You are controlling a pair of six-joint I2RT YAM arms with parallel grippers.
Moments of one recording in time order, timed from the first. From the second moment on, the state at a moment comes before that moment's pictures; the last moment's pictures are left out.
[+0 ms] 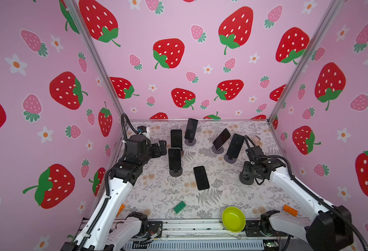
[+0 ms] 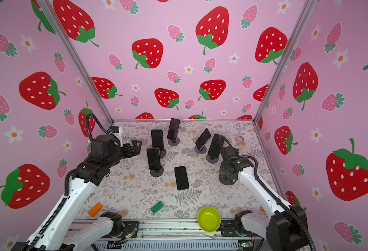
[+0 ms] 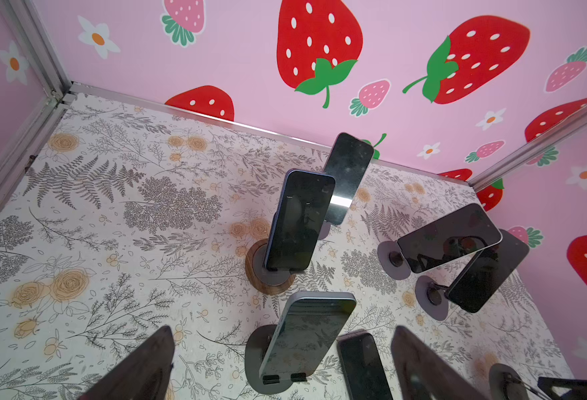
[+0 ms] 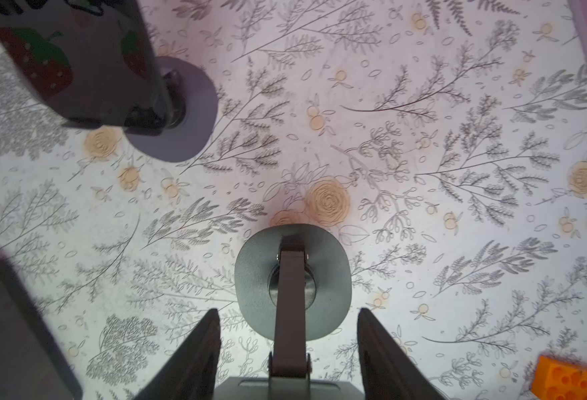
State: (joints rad) left arm -0.23 0.99 1.05 -0.57 0.01 -0.36; right arm 0.39 1.18 0.87 -0.87 0.25 0.57
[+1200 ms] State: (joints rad) left arm -0.24 1.06 1.04 -0.66 0.07 -0.33; right arm 0.03 1.99 1.74 -0.67 0.10 0.34
